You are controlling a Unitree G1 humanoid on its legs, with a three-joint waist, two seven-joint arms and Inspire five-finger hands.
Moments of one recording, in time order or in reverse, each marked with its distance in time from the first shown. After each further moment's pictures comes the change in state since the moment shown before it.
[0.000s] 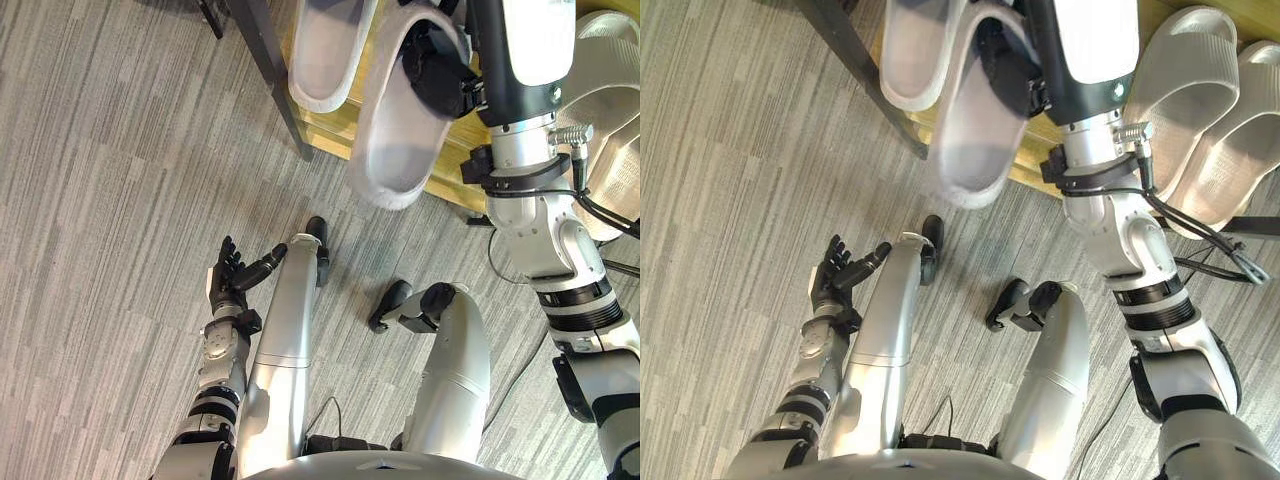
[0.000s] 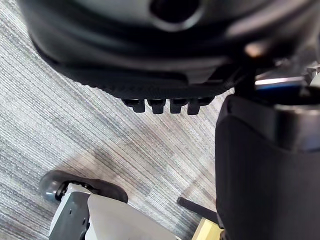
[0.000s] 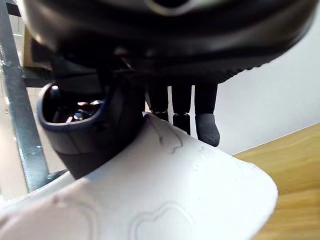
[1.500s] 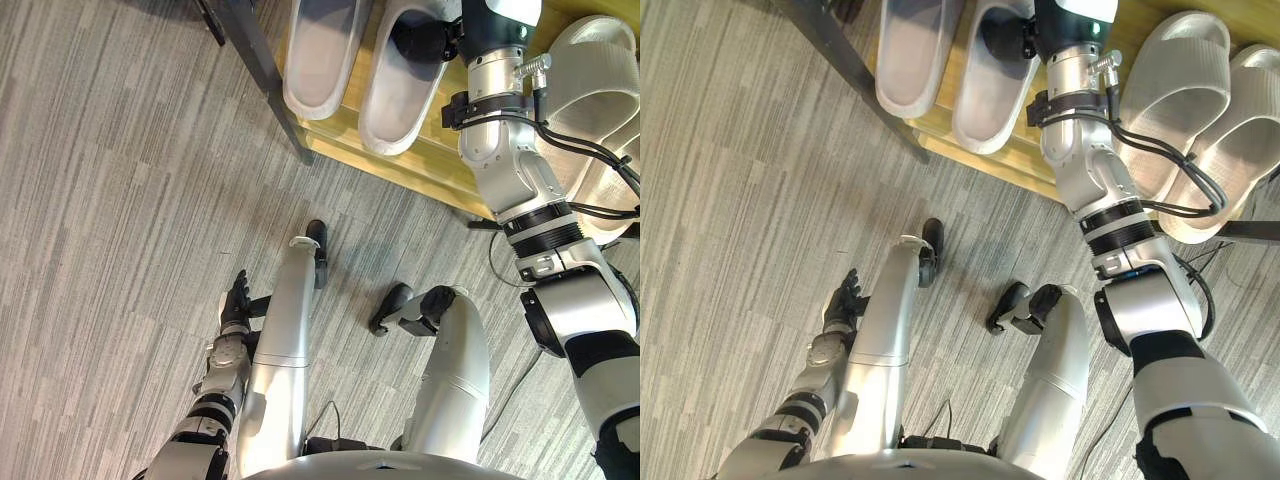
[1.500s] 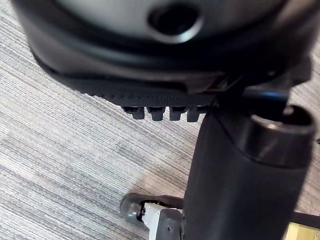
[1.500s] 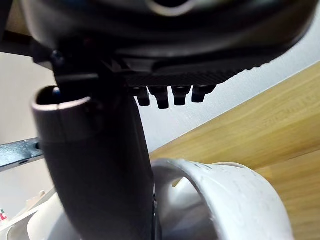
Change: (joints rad) left arm 0.015 0.051 -0.144 0.135 0.068 0.120 0.083; right arm -0.334 0.138 0.128 0.491 0.123 0.071 -0.002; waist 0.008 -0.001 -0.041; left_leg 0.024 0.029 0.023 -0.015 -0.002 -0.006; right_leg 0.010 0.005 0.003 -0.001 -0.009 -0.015
